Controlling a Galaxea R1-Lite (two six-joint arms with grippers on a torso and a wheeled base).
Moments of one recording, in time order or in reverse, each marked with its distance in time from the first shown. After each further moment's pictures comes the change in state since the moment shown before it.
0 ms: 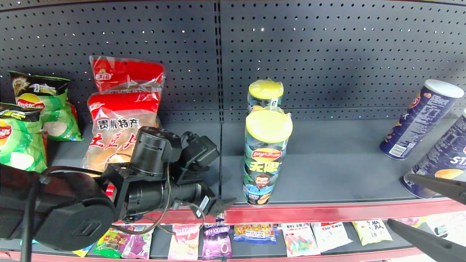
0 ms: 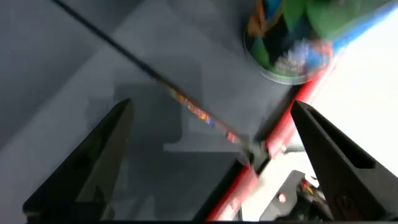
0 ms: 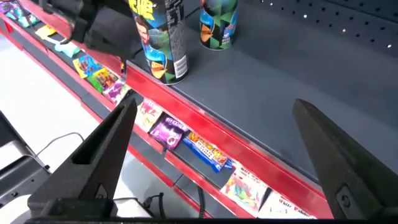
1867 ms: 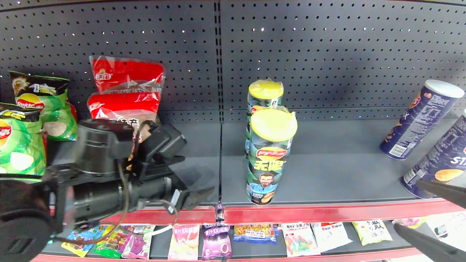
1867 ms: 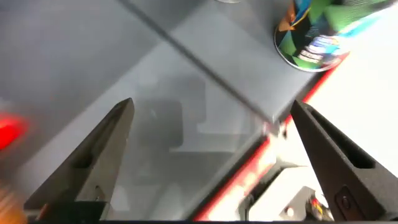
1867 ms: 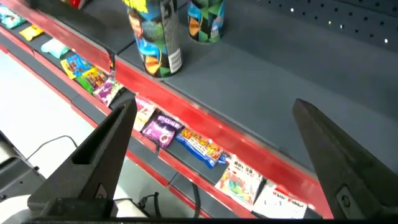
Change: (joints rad) left arm 0.076 -0.222 0.114 0.008 0.034 -0.018; right arm -0.030 -0.058 0.052 0.001 -0.019 -0.001
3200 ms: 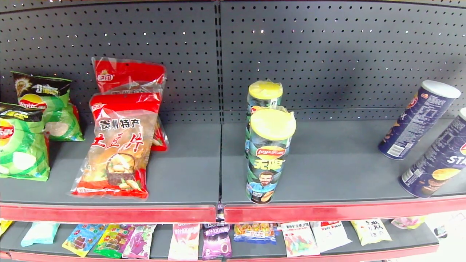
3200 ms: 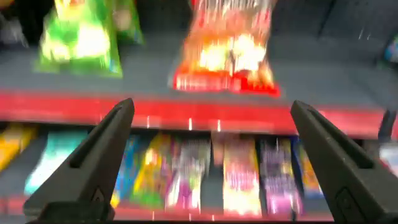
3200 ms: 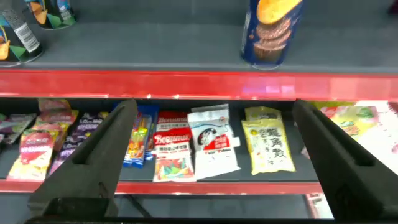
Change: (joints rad) left arm 0.576 -1.545 0.576 0.396 0.167 -0.222; right arm -0.430 -0.763 0.308 0.281 -0.171 0.102
